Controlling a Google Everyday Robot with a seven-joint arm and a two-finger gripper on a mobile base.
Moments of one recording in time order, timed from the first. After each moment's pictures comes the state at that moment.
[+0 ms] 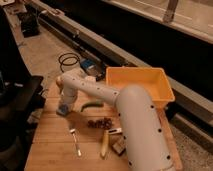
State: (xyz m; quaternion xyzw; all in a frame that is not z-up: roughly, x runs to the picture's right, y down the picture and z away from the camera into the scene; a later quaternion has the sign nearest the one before) arm -0.236 0.124 0.899 -0.22 -0.36 -0.49 0.76
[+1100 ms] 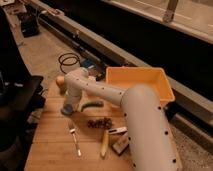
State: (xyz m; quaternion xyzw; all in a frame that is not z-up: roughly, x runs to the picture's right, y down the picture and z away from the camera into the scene) arm -0.216 0.109 0.906 -0.22 -0.33 -0.48 0.78
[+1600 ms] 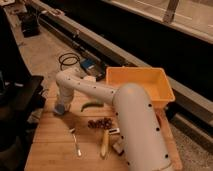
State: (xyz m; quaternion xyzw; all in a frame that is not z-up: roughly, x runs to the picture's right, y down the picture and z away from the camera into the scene) arm -0.259 0.119 0.887 -0.20 -0.36 -0.51 0.75
